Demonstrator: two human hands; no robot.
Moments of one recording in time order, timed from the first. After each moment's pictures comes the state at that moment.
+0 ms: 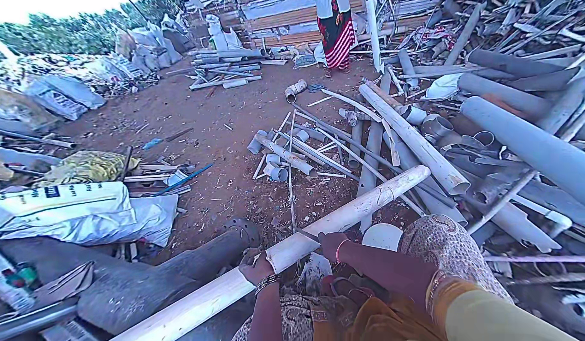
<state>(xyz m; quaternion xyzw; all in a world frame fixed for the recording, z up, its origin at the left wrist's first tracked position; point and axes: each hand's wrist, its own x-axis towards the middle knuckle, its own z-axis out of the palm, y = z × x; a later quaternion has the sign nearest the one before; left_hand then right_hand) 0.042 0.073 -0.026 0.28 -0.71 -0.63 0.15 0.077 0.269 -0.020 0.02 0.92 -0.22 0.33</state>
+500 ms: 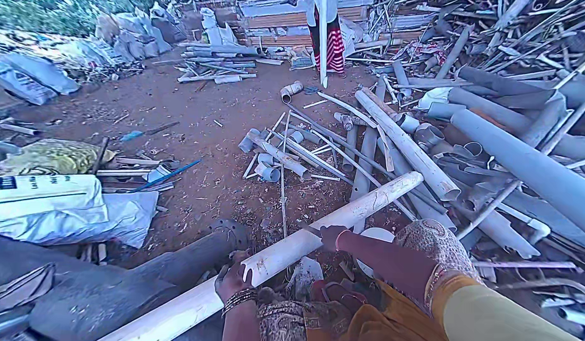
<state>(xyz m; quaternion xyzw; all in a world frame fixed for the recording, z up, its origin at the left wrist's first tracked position) 0.045 0.043 -0.002 0.35 -0.57 -0.74 0.09 0.060 0.292 -0.011 0.05 0.91 -0.21 0.36</state>
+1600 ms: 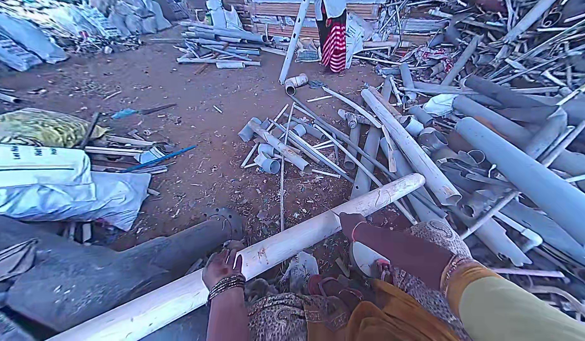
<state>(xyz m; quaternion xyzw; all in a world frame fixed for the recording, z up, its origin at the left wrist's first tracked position) 0.020 0.013 -0.005 0.37 -0.51 -0.77 0.08 0.065 0.313 -0.020 0.15 0.92 -0.11 0.35</state>
